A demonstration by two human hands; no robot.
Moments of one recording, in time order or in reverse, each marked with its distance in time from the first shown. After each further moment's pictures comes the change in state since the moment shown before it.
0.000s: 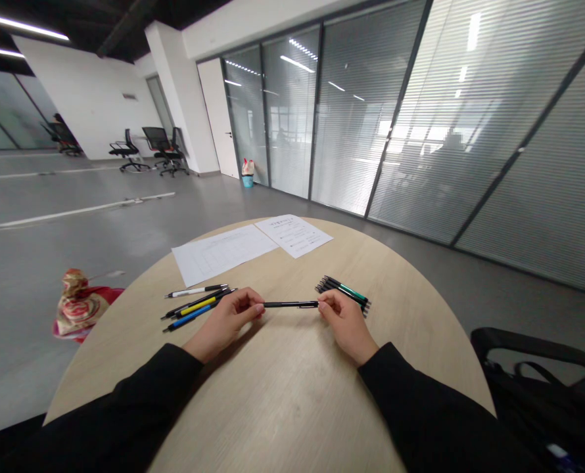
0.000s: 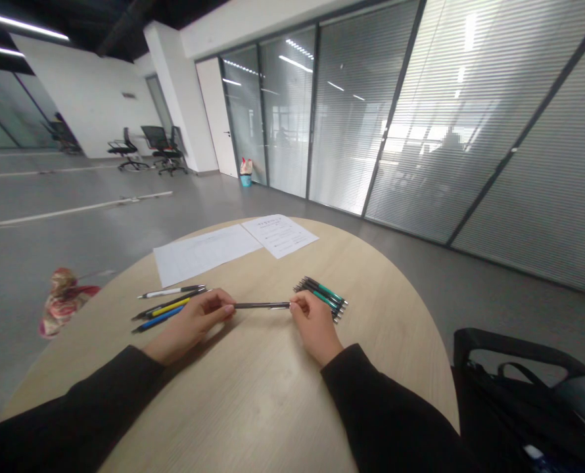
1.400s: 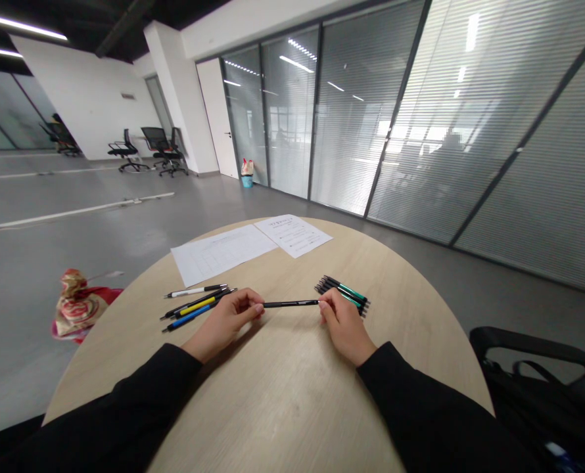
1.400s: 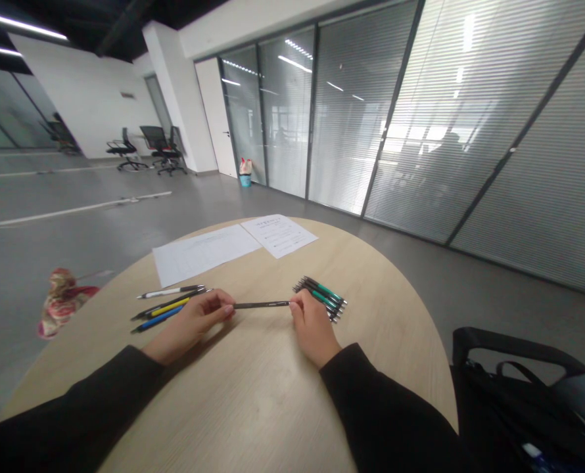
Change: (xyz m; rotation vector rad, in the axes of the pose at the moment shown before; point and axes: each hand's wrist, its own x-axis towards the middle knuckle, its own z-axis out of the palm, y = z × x) left_hand 0.003 -0.011 -0.001 -0.056 -0.010 -0.007; right_hand -0.004 -0.013 -0.005 -0.207 -0.051 -0.090
